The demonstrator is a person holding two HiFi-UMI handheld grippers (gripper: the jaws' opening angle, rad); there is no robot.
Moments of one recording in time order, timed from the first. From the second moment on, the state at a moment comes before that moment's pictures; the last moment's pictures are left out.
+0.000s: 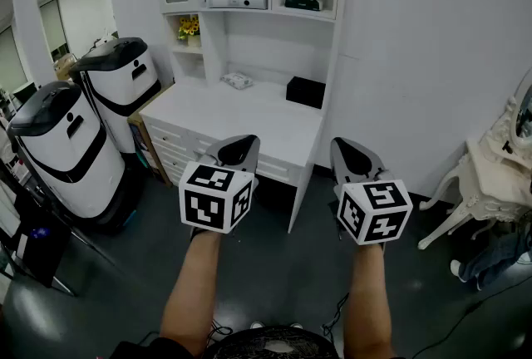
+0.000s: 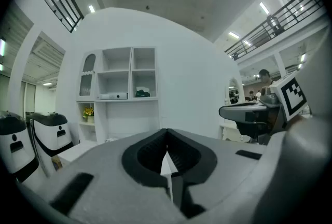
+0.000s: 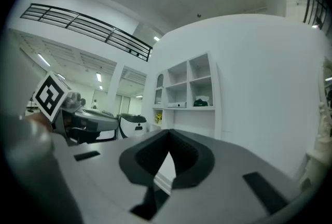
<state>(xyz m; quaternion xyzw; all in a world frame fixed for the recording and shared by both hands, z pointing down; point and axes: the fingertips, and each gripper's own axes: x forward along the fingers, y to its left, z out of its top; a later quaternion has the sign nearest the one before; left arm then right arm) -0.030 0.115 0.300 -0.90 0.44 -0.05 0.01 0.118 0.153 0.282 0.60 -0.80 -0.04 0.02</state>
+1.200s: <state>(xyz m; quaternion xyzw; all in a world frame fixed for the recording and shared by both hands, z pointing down) -0.003 0.017 0.315 -0.92 0.40 -0.06 0.01 0.117 0.058 0.291 0.61 -0.79 -0.05 0.02</state>
